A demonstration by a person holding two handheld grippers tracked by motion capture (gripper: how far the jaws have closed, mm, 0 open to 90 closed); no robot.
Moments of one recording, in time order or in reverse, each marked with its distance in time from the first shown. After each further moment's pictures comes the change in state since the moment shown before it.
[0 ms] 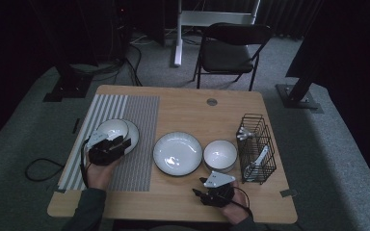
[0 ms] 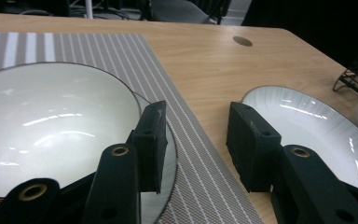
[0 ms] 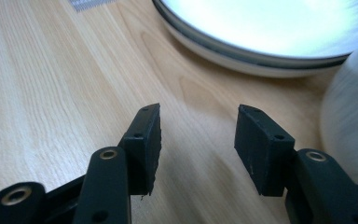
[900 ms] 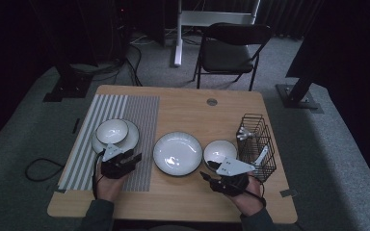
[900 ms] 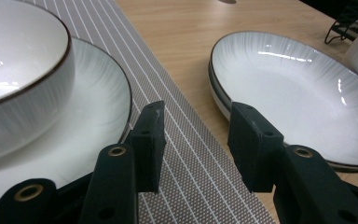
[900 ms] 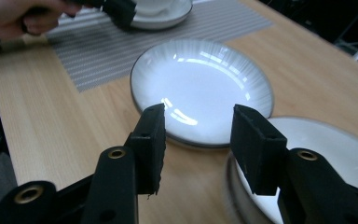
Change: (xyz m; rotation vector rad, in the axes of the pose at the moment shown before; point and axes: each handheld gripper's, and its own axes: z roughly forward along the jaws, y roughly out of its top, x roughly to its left) left arm -0.026 -0.041 0.014 0.073 -0.035 0.060; right arm -0.014 0.059 -0.071 -0.127 -0.085 -0.054
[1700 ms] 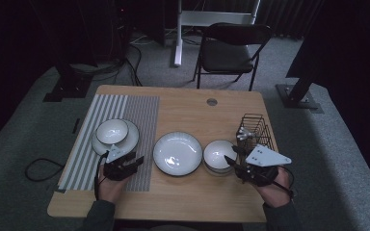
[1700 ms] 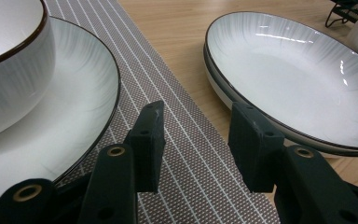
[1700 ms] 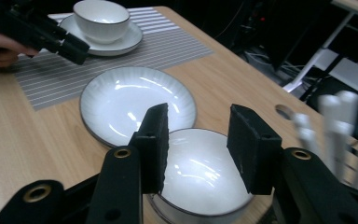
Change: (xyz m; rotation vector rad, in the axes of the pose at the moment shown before) left arm -0.003 -0.006 0.007 0.033 -0.007 0.019; right arm -0.043 0.011 -0.062 -0.078 -0.135 -0.019
